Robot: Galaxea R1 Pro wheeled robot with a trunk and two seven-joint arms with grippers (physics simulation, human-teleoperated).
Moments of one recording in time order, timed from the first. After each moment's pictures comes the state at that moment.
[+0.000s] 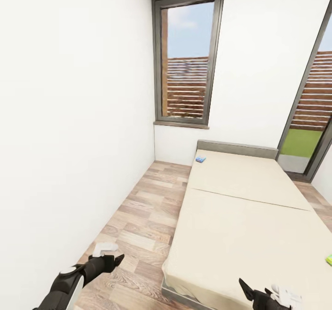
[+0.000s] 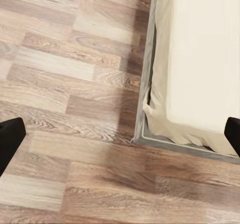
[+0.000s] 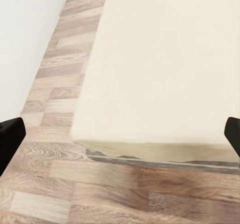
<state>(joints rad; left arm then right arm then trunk) -0.23 0.05 0.09 -1.09 0.00 0.45 -0.34 0.21 -0.02 -0.30 -1.53 -0.31 0.38 0.29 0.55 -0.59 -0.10</state>
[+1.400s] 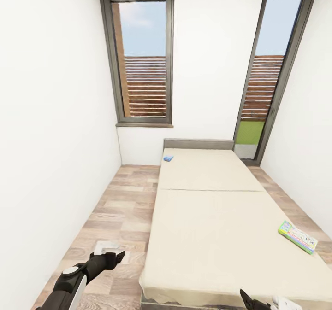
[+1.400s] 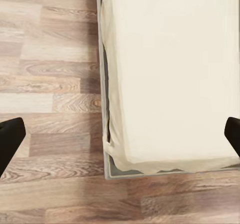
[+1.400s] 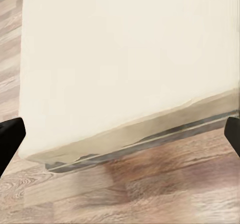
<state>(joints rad) -0.24 0.03 0.10 -1.08 0.00 0.40 -0.31 0.20 0.01 -0.31 -1.42 -0.32 0.37 0.22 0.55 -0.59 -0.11</state>
